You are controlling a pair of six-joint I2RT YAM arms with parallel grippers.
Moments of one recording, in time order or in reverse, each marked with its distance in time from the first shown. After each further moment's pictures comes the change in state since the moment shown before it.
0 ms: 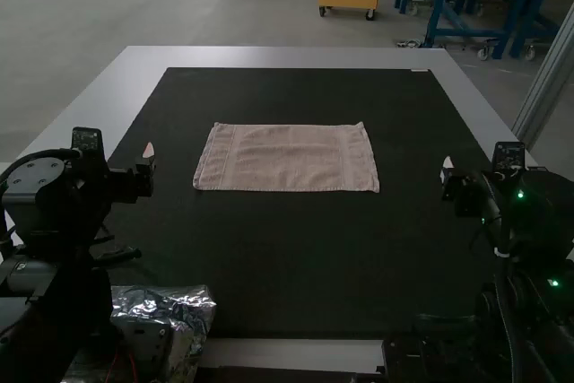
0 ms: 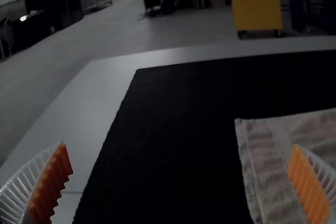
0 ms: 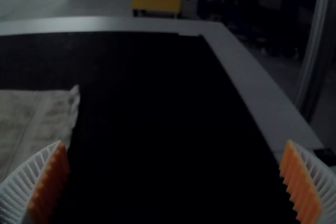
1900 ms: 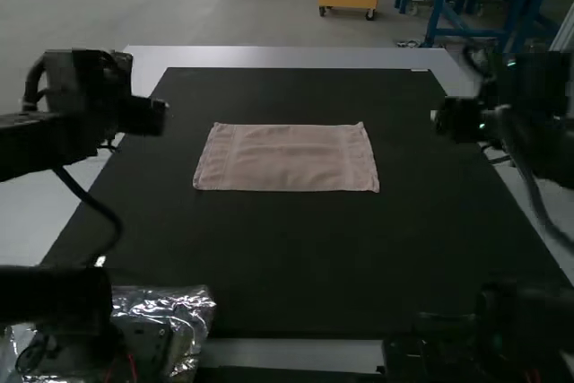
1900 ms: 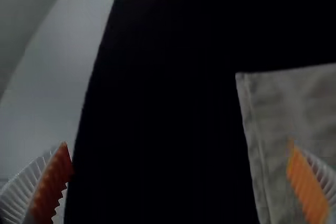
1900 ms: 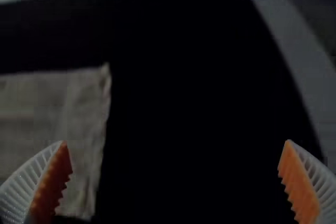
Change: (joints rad) left arm -0.006 1.031 0.567 0.069 0.007 0.035; right arm -0.045 0.960 0.607 -0.084 -0.166 0.106
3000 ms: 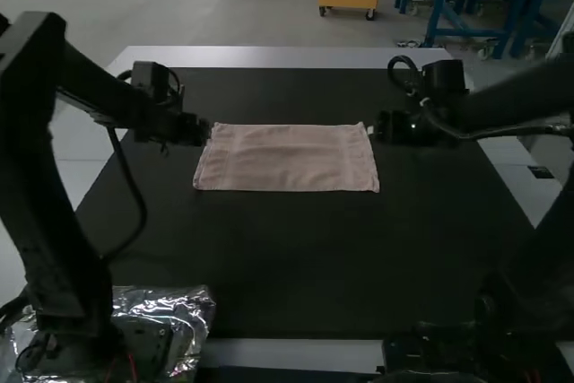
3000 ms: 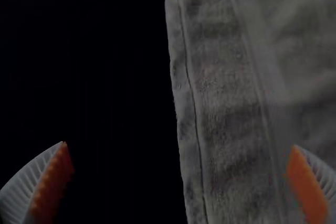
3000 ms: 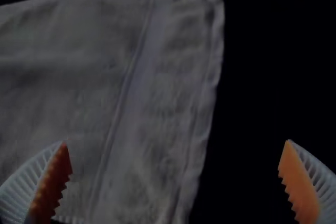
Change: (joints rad) left arm -0.078 0.695 0.337 0.006 0.076 -0.147; right arm 0.173 0.628 0.224 0.241 -0.113 0.045
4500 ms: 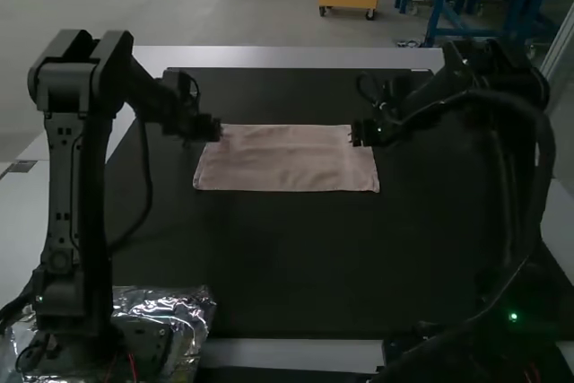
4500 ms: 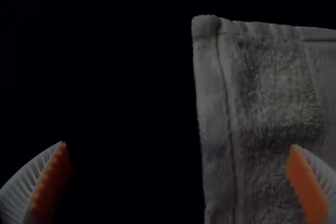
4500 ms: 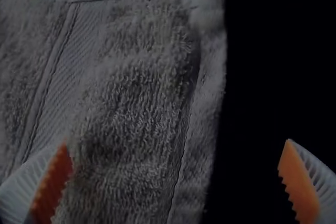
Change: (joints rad) left arm 0.021 0.515 0.483 -0.017 0.004 -0.051; right arm 0.002 0.711 0.602 -0.002 0.010 -0.108
